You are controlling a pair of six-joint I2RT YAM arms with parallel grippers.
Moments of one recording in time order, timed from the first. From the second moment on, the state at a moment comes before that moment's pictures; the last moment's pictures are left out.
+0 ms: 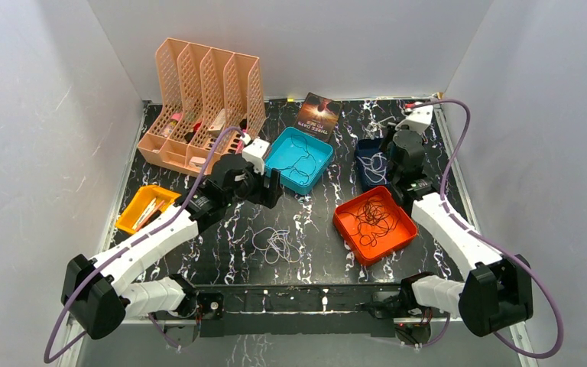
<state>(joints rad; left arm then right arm) -0.70 1.15 0.91 -0.28 -0.02 -0.19 0.37 1.16 0.86 0.18 0.52 0.19</state>
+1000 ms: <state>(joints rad) -0.69 1.15 0.84 -0.21 0.02 -0.18 0.25 1.18 0.56 0.45 0.46 0.34</state>
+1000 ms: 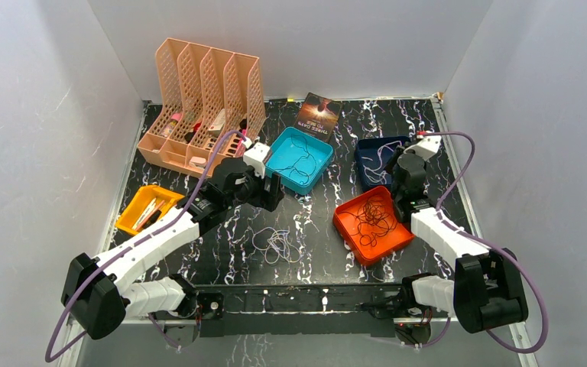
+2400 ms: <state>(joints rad) -0.69 1.14 0.84 -0.22 0.01 -0.18 0.16 1.72 0.82 0.32 0.32 0.34</state>
